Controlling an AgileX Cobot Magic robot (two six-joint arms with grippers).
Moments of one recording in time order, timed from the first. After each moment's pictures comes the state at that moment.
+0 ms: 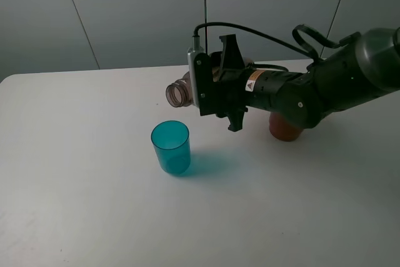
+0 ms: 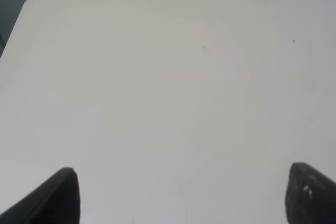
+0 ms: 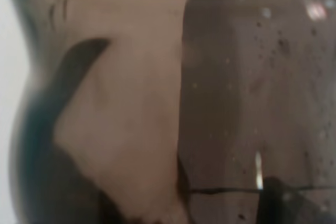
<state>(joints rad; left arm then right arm) 0.01 0.00 -0.51 0.01 1.09 -0.02 0.65 1.87 -0.77 0.04 -0.55 -1.38</state>
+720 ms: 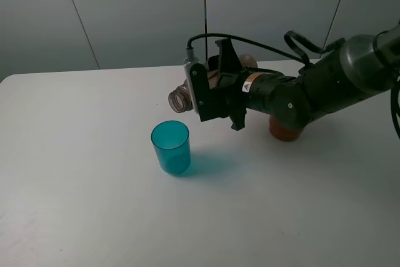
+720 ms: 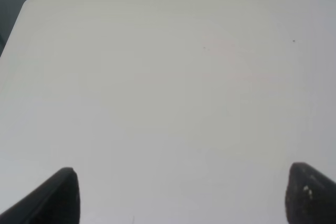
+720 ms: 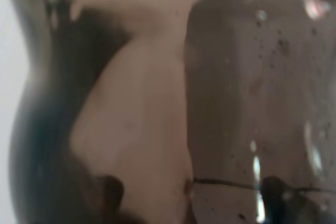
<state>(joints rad) 0.01 0.00 -0.51 0.01 1.09 -0.02 0.65 1.92 -0.79 0.12 -0.57 -1.56</state>
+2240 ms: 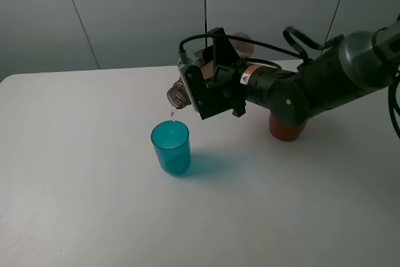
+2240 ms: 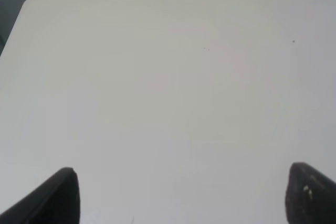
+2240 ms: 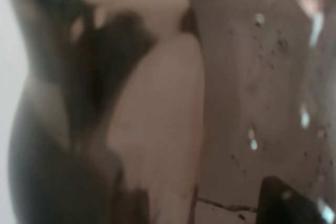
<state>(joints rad) 0.01 0.00 -0.51 0.01 1.09 -0.02 0.65 1.92 -0.81 0.12 -0.65 -1.74</state>
